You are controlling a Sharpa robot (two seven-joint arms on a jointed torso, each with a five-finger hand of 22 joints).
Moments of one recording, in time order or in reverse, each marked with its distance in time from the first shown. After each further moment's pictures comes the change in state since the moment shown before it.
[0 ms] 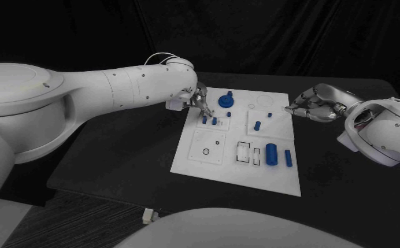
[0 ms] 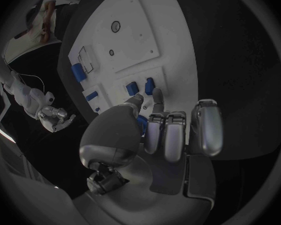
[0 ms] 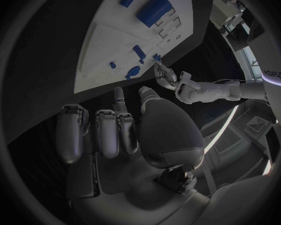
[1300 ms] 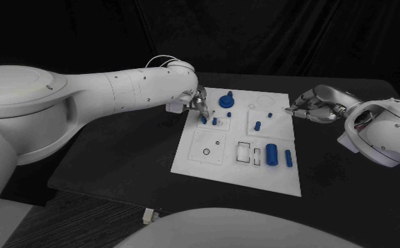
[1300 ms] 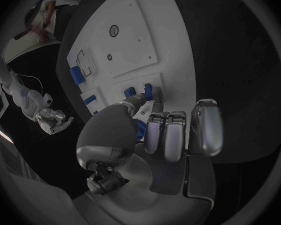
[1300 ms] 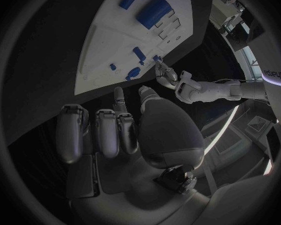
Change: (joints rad) left arm -0.014 0.002 0.001 -0.001 0.001 0.012 -0.019; left_hand -0.016 -0.053 0.228 -0.106 0.140 0.062 -0.012 -0.042 -0.038 -0.005 -0.006 0.000 0.000 0.000 0.000 0.000 0.000 0.000 0.004 -0.004 -0.008 0.000; right arm -0.002 0.003 0.000 -0.001 0.000 0.011 -0.007; right_hand 0.007 -0.007 0.000 0.000 0.000 0.000 0.000 0.000 0.000 0.000 0.000 0.000 0.000 0.000 0.000 -0.011 0.000 0.000 0.000 0.000 0.000 0.000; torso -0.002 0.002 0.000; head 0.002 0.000
